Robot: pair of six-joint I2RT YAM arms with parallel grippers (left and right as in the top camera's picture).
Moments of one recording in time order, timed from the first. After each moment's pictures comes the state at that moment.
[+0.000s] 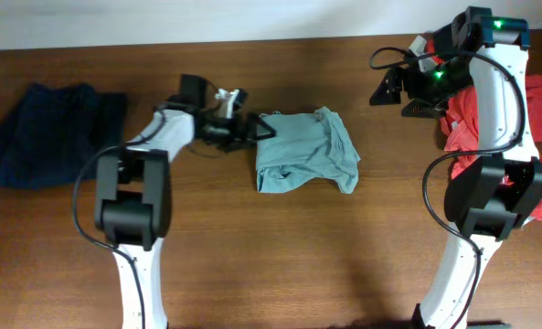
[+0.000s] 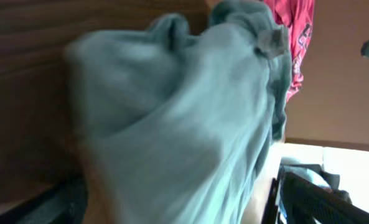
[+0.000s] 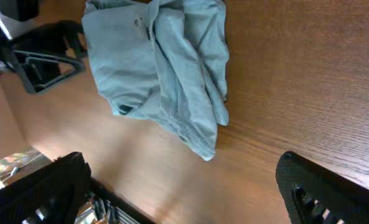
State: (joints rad) left arm -0.20 2.33 1.63 -0.48 0.99 -0.19; right arm -0.17 2.27 2.31 -1.59 -0.61 -0.17
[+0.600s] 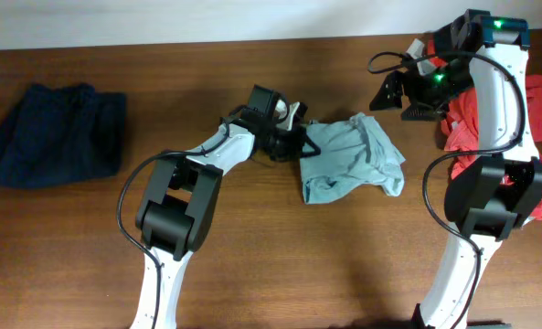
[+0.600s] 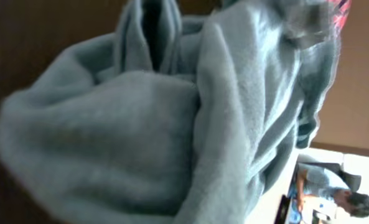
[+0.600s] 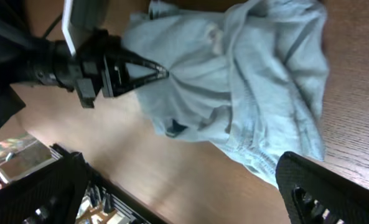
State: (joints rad) left arm -0.45 2.35 1.62 -0.25 0.82 -0.48; right arm -0.17 2.27 2.31 -1.65 -0.61 -0.24
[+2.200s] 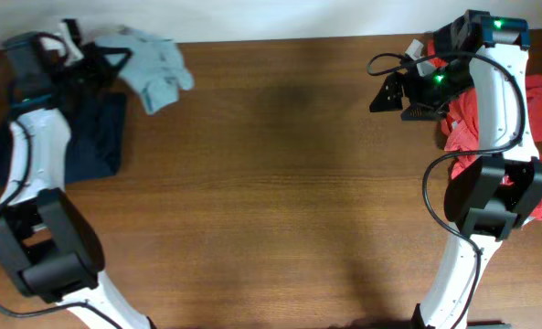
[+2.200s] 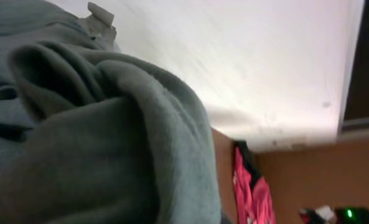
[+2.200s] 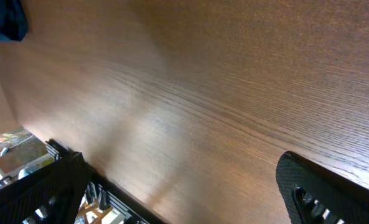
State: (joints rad) left arm 0.32 2.01 1.67 -0.22 0.85 -0.64; right arm -0.17 2.27 2.31 -1.65 -0.61 -0.27
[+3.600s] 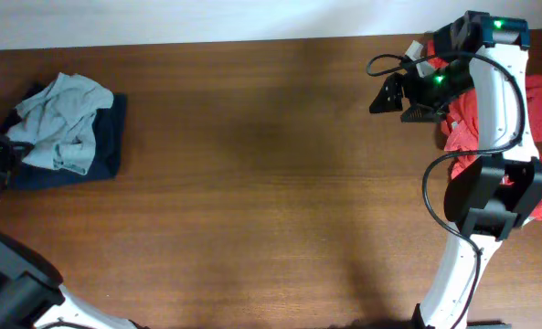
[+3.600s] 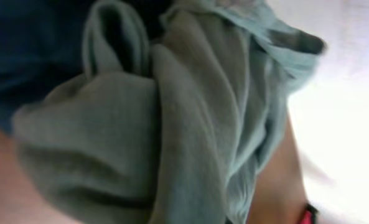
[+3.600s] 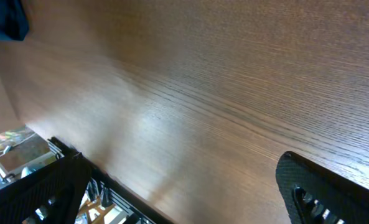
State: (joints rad) left arm 0.77 1.99 1.67 -0.85 0.61 -0.36; right arm -0.17 2.27 2.31 -1.67 -0.61 -0.27
